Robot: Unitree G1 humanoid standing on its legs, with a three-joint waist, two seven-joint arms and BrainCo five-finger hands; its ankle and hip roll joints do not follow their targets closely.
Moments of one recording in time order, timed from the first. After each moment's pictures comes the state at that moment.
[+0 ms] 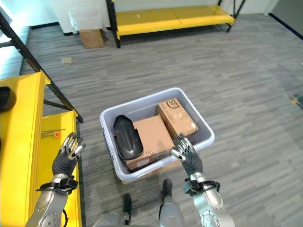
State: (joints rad) left arm 0.38 0.32 0.00 -0.18 -0.71 -0.11 0.03; right arm 0.31 -0.30 0.10 -0.20 0.68 0.01 0.07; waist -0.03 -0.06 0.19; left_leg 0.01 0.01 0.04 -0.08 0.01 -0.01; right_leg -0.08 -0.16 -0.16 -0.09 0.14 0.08
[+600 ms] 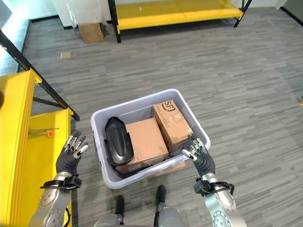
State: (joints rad) left arm 0.27 0.30 -0.02 -0.17 -0.59 -0.10 0.08; right arm 0.31 -0.36 0.05 -0.20 0.68 0.01 0.05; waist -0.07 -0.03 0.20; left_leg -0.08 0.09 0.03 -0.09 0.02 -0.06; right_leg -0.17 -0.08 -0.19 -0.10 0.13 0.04
